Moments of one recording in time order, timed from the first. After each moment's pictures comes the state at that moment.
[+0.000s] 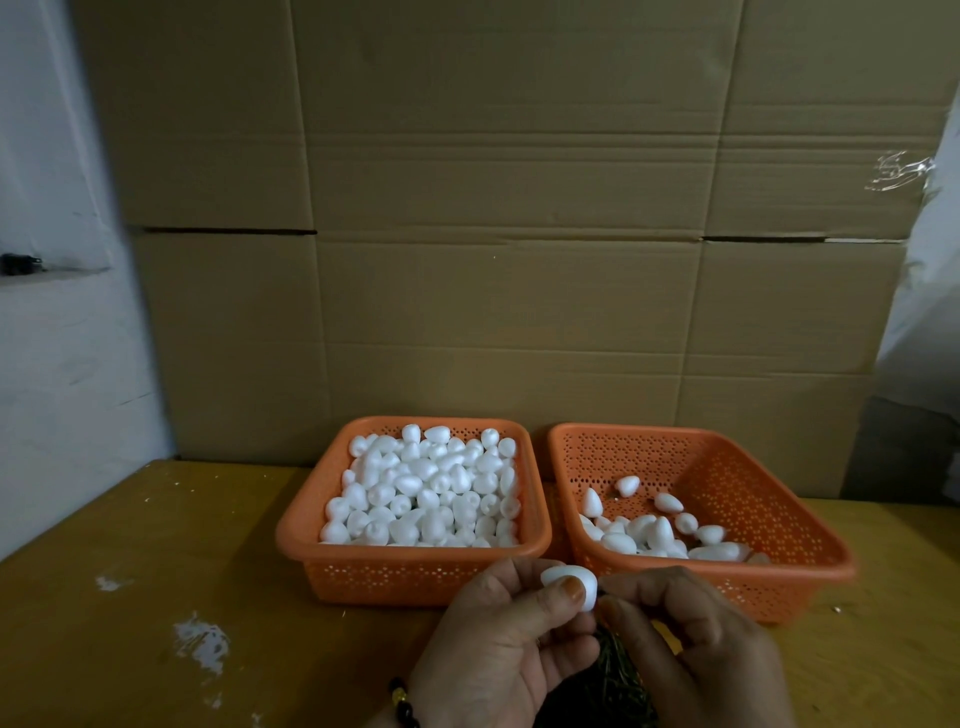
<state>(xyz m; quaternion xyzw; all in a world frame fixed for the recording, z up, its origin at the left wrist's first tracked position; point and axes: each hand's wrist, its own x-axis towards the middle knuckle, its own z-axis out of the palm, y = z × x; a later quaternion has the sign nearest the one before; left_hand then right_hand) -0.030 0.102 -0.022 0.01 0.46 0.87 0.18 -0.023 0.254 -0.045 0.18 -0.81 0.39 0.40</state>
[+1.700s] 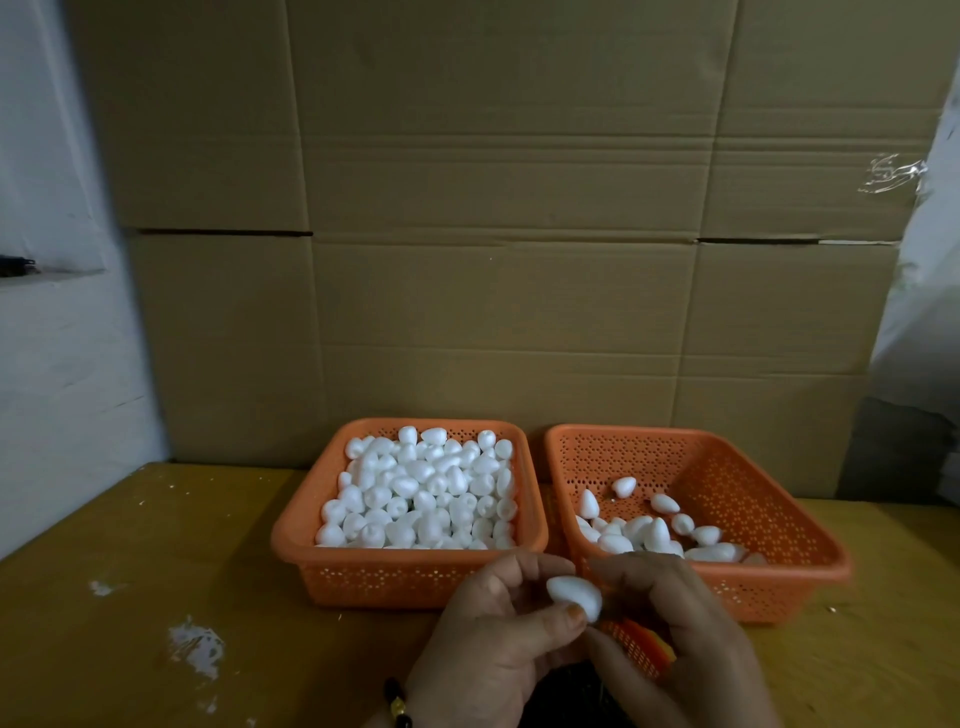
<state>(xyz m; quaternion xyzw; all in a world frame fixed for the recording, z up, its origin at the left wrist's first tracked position) -0.038 0.099 -0.034 0.09 0.47 0.86 0.14 -0.024 0.253 -0.045 0.24 -0.80 0.40 0.37</state>
